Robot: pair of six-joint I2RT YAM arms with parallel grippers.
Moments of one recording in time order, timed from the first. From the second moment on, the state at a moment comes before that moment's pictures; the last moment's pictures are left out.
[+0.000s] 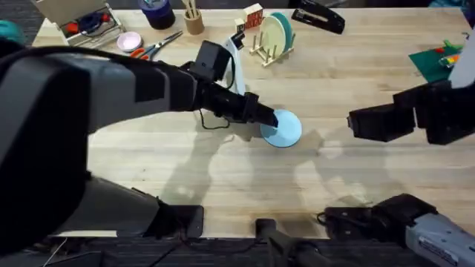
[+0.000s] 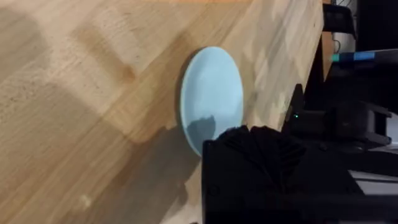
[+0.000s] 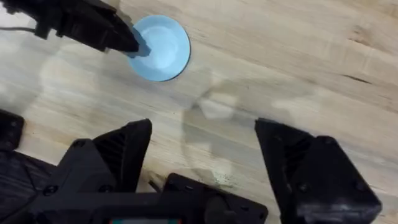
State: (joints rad) left arm -0.40 1.67 0.77 -0.20 0.97 -0.19; right arm 0.34 0.91 1.25 -1.40 -0.02 0.05
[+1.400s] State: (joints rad) left arm -0.40 1.84 0.77 -0.07 1.05 -0.24; right arm 0.34 0.91 1.23 -1.41 -0.02 0.08
